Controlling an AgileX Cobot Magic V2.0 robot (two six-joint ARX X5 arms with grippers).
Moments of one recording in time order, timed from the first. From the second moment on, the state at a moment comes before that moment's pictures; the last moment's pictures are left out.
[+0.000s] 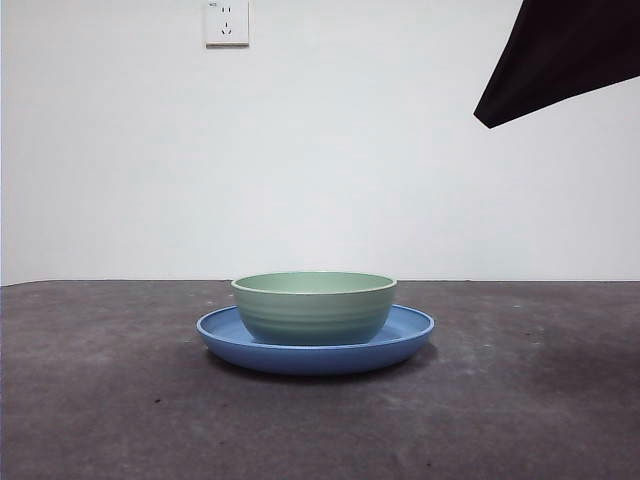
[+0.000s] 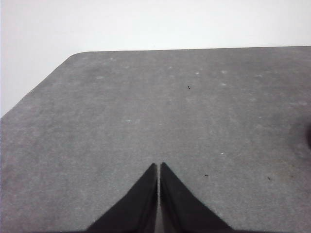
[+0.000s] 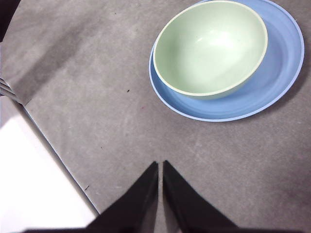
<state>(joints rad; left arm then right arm) -0.01 0.01 0.03 -0.18 -0.03 0.04 0.59 0.93 0.80 -0.61 -0.37 0.16</state>
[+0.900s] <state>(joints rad) -0.01 0.01 0.03 -0.18 -0.03 0.04 0.43 0.80 0.79 -0.53 -0.29 0.08</state>
